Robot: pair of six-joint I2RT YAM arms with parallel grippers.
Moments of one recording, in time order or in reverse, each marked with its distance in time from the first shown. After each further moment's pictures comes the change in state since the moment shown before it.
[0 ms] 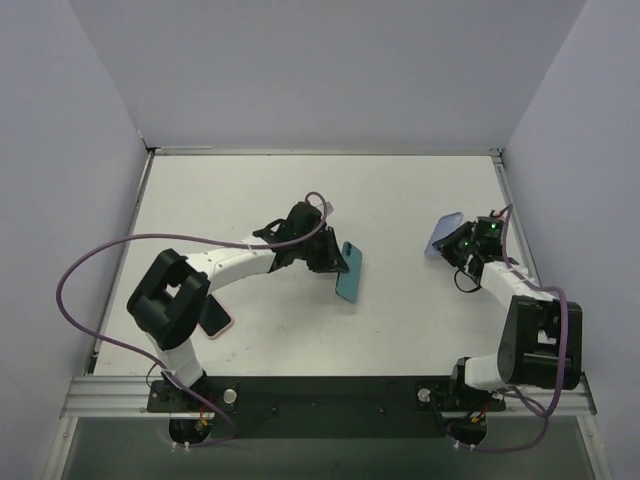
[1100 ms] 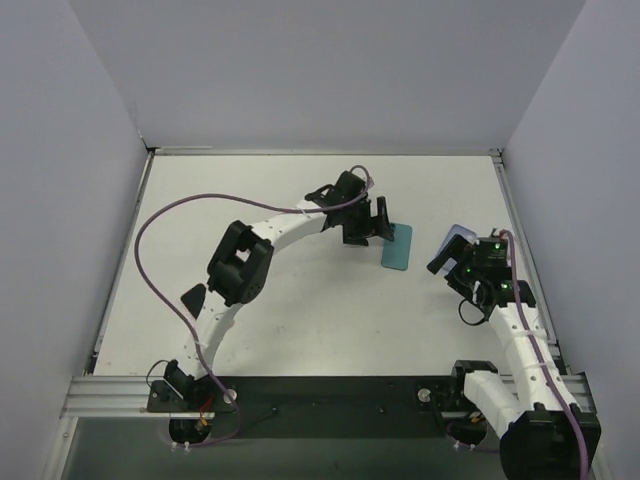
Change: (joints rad) left arm -0.005 0.672 0.842 -0.148 0.135 0.027; right arm -0.005 -0.480 0.008 -0.599 0.121 -0.108
